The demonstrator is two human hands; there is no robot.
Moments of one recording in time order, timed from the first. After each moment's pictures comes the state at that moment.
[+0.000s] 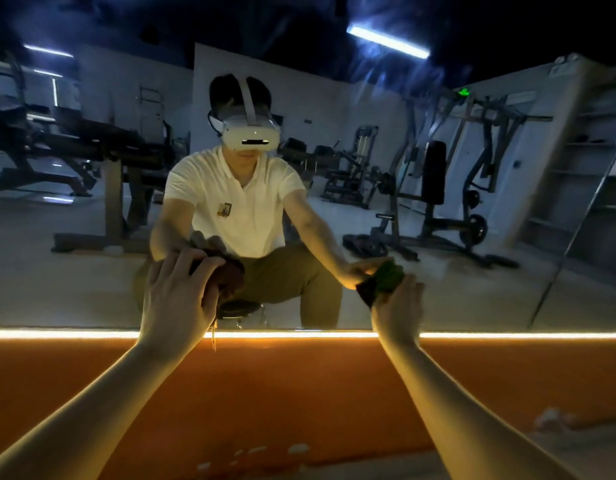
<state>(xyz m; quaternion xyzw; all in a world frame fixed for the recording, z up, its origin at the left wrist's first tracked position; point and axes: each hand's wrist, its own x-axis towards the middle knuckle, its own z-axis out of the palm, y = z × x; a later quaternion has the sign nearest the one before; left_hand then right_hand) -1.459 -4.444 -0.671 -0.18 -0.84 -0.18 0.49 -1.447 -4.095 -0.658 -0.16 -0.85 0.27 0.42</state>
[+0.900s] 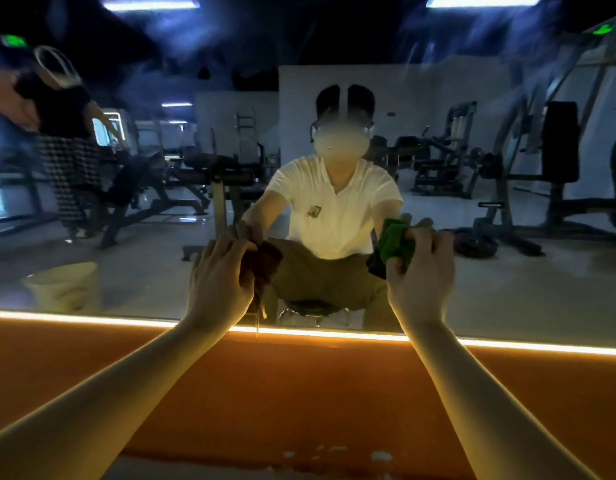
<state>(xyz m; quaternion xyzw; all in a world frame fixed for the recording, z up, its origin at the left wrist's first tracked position) -1.438 -4.464 -0.633 -0.10 -0.87 -0.16 0.46 -1.476 -4.163 -0.634 0.04 -0.80 0.25 0.55</state>
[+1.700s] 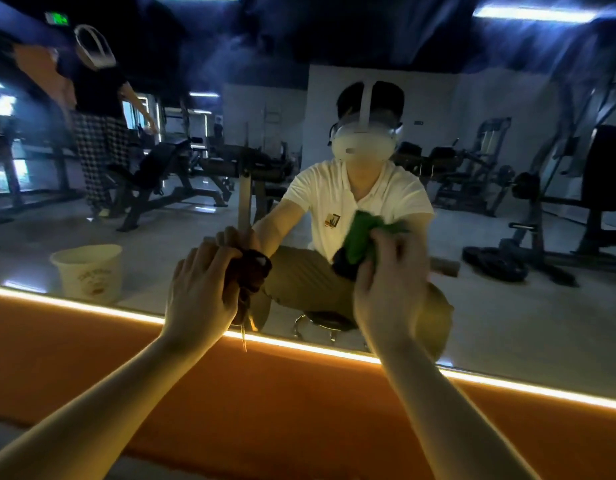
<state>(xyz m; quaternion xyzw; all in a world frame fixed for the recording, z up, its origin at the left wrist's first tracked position) -1.446 -4.588 -0.659 -0.08 -0.85 -0.13 0.50 -1.483 -4.322 -0.625 0.12 -0.78 0.23 0.56</state>
